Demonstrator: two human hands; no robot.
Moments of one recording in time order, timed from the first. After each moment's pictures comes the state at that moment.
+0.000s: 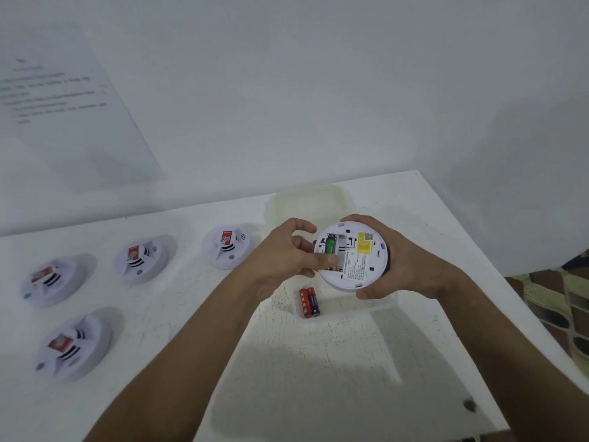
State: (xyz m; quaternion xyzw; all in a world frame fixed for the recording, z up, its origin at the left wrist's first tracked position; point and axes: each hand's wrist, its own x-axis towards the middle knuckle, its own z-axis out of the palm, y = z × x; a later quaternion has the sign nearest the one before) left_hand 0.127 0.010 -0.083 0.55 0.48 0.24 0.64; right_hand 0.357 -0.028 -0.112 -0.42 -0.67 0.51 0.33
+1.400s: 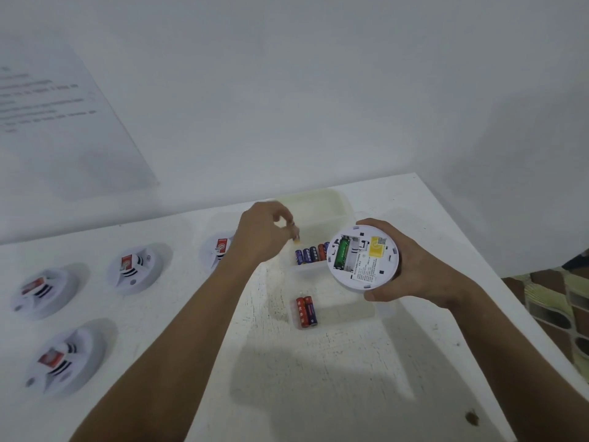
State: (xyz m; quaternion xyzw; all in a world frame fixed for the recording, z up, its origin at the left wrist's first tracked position) left_hand 0.126 0.064 -0.082 0.70 0.60 0.24 0.30; right_hand 0.377 -0.029 -0.121 -0.45 -0.65 0.49 0.36
